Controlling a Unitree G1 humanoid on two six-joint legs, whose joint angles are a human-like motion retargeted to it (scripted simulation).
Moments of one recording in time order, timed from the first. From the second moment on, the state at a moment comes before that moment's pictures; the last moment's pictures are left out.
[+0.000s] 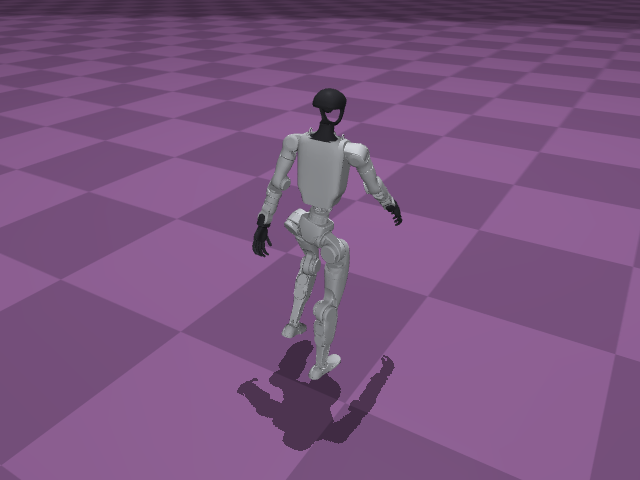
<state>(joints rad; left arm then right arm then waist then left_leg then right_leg) 0.19 0.27 -0.21 1.49 0.03 0.12 -0.21 -0.50 -0.32 0.31 1.16 -0.12 0.05 -0.09 0.20 -0.18 0.04 -0.47 -0.04 0.33 1.07 -0.29 0.17 0.05 -0.20 -0.03 -0.02 -0.13 0.11</state>
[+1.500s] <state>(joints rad) 0.34 0.29 -0.08 1.42 -0.23 0.11 -0.13 -0.61 -0.34 0.28 1.05 -0.07 0.03 -0.16 0.32 -0.16 0.09 -0.33 -0.02 0.40 0.34 -0.18 0.13 0.13 -0.15 -0.04 0.00 -0.19 0.11</state>
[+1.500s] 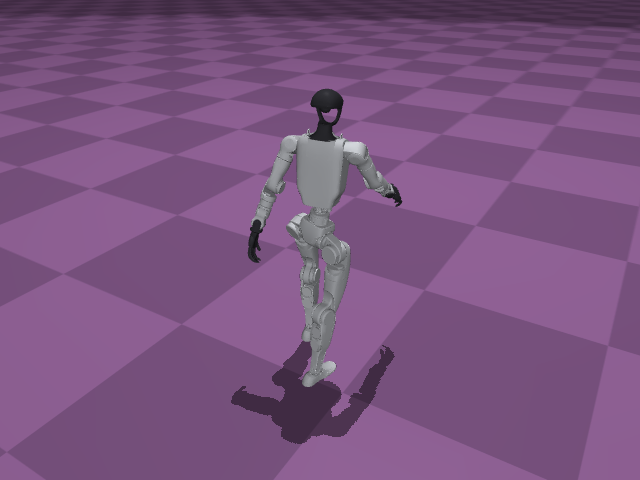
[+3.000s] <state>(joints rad) 0.30 0.38 0.11 1.47 -0.27 0.12 -0.03 -0.57 -0.46 0.19 0.94 -0.08 0.01 -0.17 0.25 -0.04 0.06 -0.10 -0.03 0.91 -0.09 -0.24 -0.10 0.25 -0.07 -0.37 0.00 -0.15 0.14</state>
